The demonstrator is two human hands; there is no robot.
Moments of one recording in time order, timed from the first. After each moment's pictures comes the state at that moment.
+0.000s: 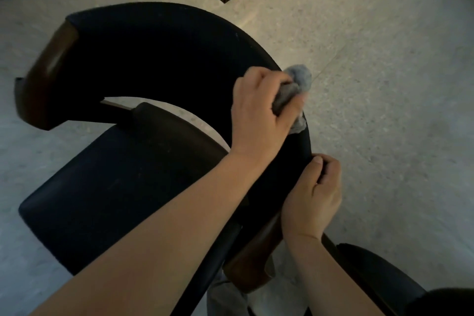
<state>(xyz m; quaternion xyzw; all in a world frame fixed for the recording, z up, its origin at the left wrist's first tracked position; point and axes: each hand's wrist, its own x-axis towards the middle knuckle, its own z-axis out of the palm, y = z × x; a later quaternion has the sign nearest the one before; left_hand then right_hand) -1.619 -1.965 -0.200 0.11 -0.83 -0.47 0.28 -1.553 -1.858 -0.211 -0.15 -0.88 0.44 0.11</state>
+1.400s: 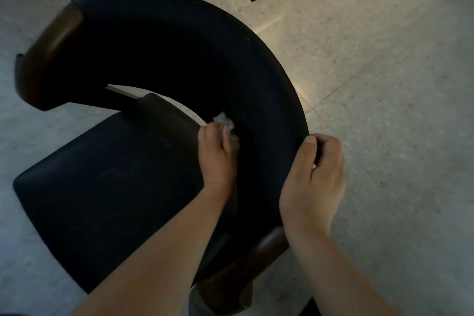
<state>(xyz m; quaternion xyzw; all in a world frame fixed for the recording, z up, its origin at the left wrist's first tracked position) -1.596 -1.972 -0.311 0.40 -0.73 -0.52 0.20 -1.607 -1.865 -0.192 -0.02 -0.90 0.43 0.05</state>
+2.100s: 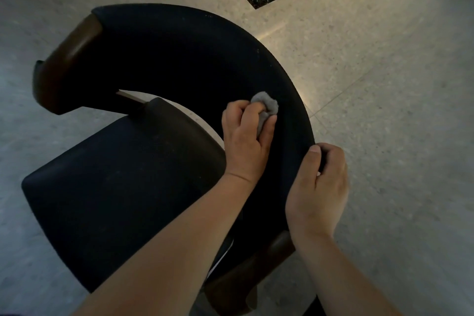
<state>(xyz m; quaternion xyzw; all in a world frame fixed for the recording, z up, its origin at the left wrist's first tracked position) -1.626 -1.969 -0.260 0.24 -0.81 -0.42 0.31 -1.606 -1.866 -0.194 -0.02 -0.91 0.40 0.06</state>
